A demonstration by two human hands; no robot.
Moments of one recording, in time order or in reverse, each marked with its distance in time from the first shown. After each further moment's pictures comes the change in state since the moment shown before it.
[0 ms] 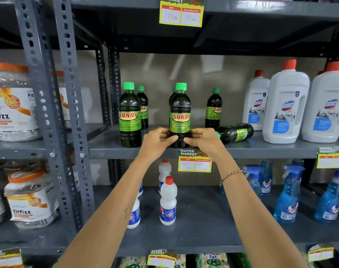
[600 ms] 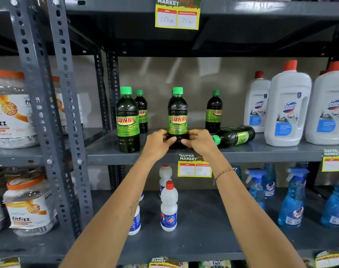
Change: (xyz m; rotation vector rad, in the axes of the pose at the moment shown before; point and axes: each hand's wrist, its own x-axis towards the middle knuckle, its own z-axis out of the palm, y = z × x) left_hand 0.024 -0.001 0.011 0.164 0.008 -0.067; right_hand 0.035 0.014 0.012 -0.110 0.086 0.065
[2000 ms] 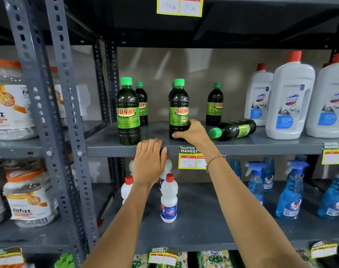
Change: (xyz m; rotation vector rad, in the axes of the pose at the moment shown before) left_hand -0.048 -0.073 0.030 0.626 0.477 0.431; right_hand 0.008 -0.008 0.018 -0.134 0.024 -0.008
